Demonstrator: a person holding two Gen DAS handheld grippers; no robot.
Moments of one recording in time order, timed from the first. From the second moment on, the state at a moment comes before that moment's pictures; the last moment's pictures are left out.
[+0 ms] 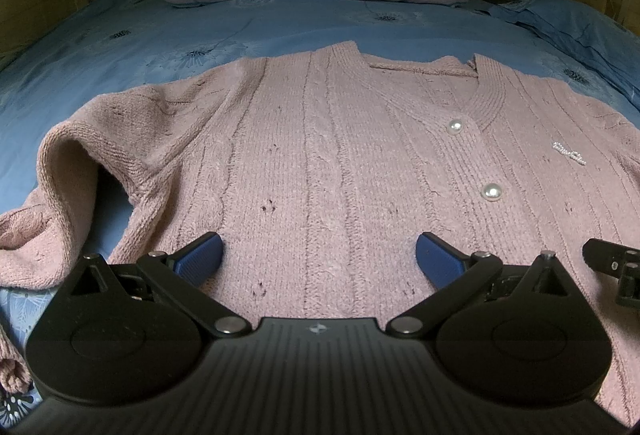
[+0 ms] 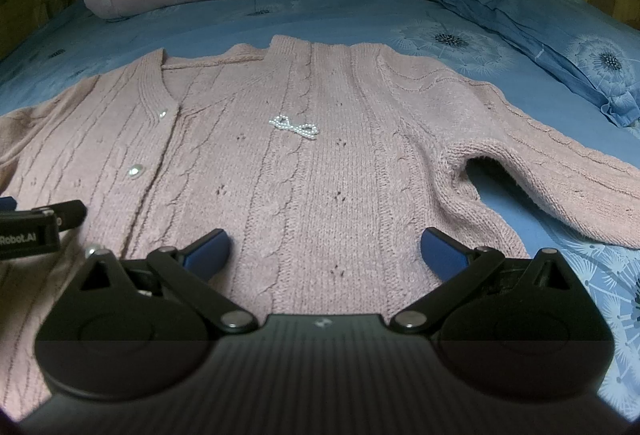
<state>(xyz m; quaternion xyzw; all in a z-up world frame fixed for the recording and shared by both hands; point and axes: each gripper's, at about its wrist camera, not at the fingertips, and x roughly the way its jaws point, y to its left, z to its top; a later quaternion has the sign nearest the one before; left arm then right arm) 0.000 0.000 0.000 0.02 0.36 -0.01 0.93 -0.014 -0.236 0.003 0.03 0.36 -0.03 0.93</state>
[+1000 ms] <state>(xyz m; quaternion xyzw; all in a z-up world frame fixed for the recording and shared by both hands) 0.002 -0.002 -0.003 0.02 0.36 0.00 0.93 -0.014 -0.236 0.003 0.03 0.36 -0.03 0.93</state>
